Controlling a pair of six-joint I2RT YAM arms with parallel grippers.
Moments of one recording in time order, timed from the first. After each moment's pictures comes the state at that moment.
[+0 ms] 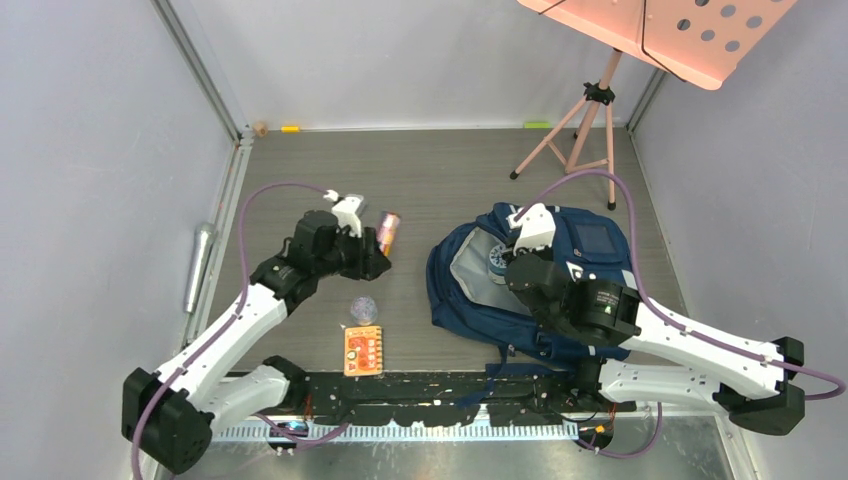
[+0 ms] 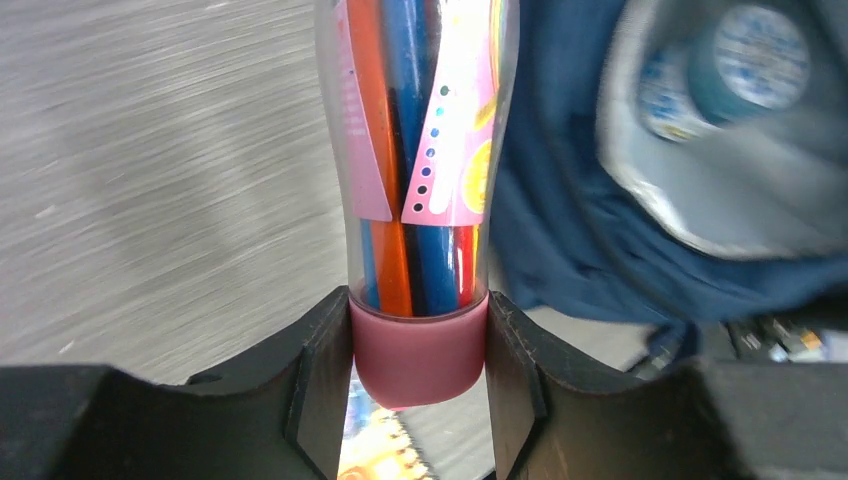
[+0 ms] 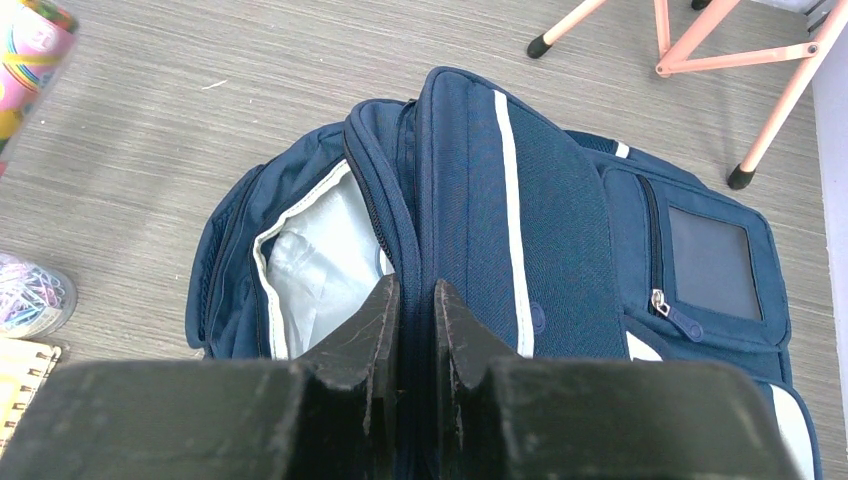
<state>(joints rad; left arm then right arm) -0.45 1.00 0.74 -0.38 0.16 -0.36 1.16 0.89 0.97 -0.67 0.91 0.39</state>
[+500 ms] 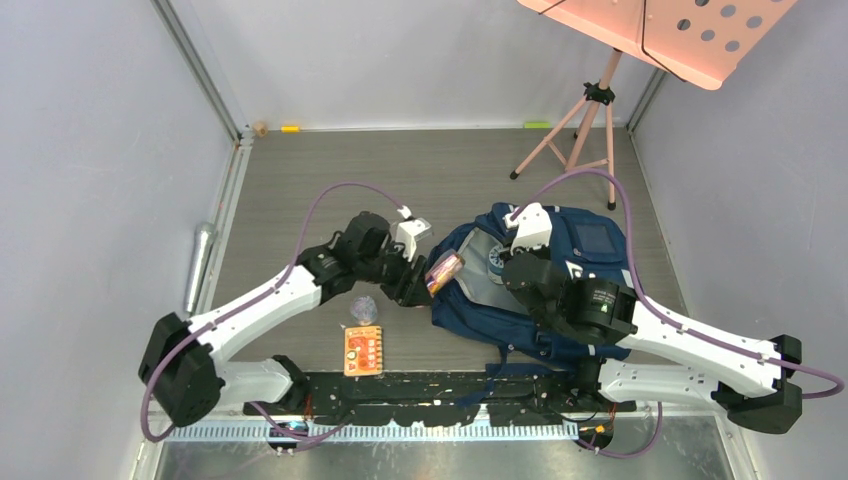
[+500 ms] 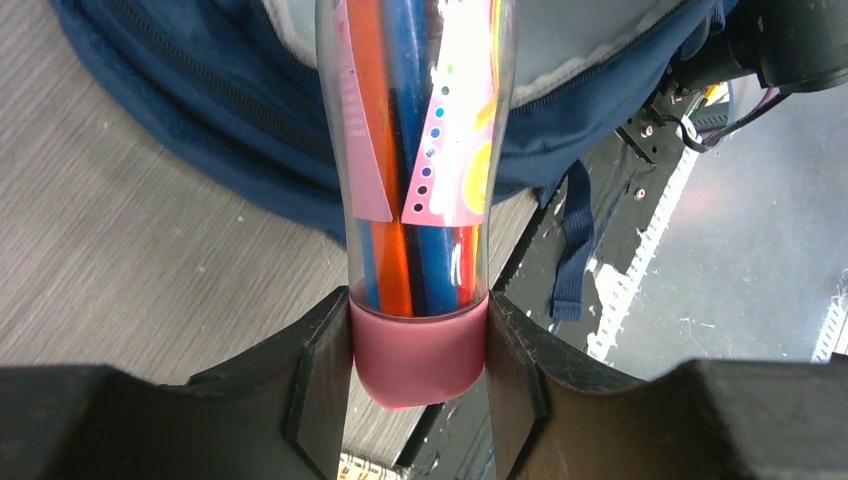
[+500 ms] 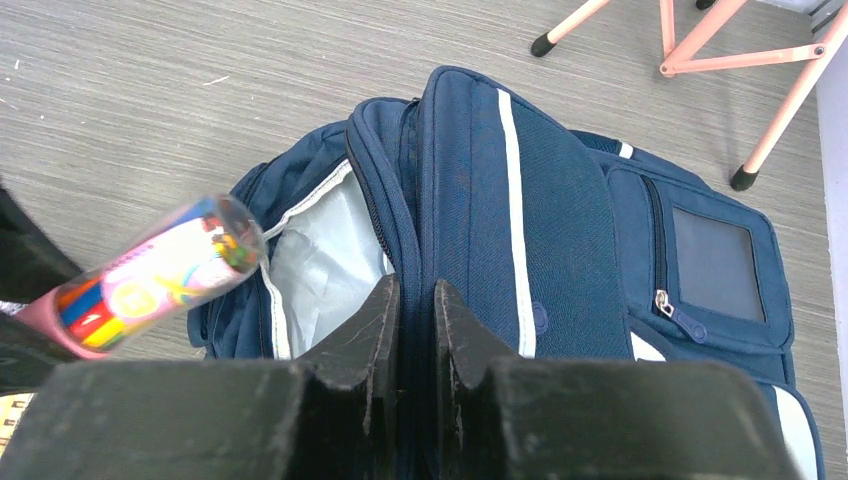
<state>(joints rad) -0.74 1.18 0.85 -0.38 0.48 -0.18 1.16 0.91 0.98 -0.66 0.91 0.39</state>
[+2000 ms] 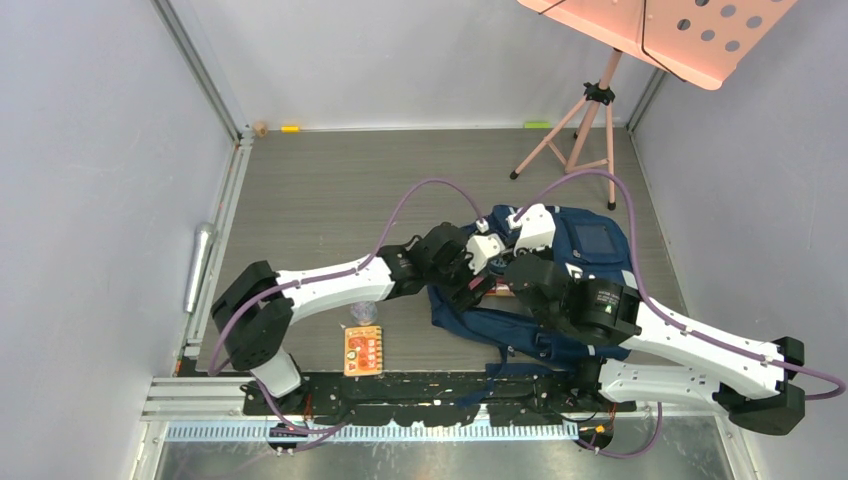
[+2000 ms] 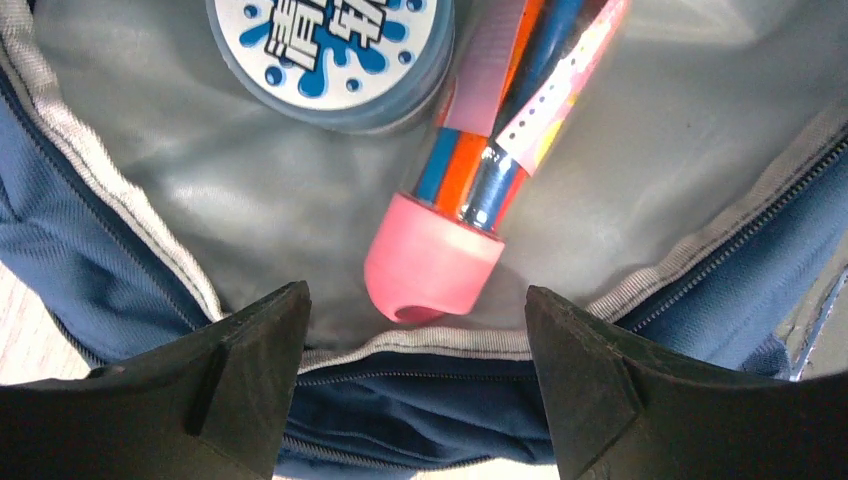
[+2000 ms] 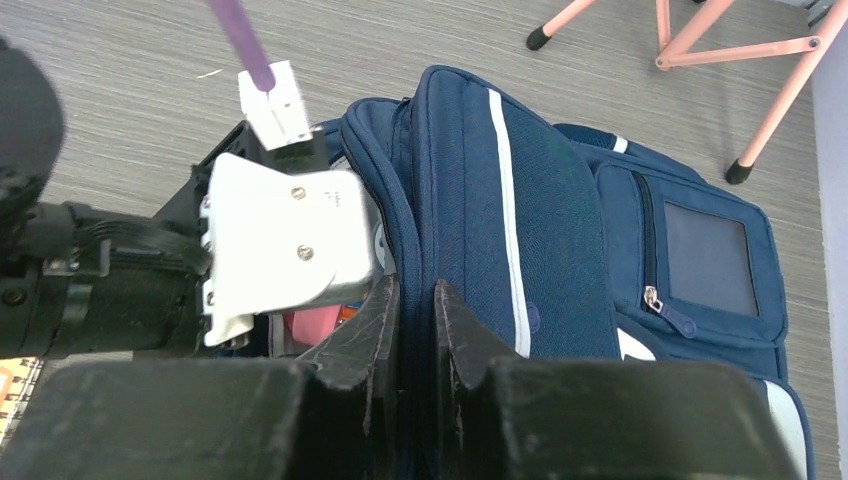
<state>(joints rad) -1.01 1.65 1.13 -0.21 0.14 0.08 1.16 0.89 0.98 -0.70 0.91 0.40</state>
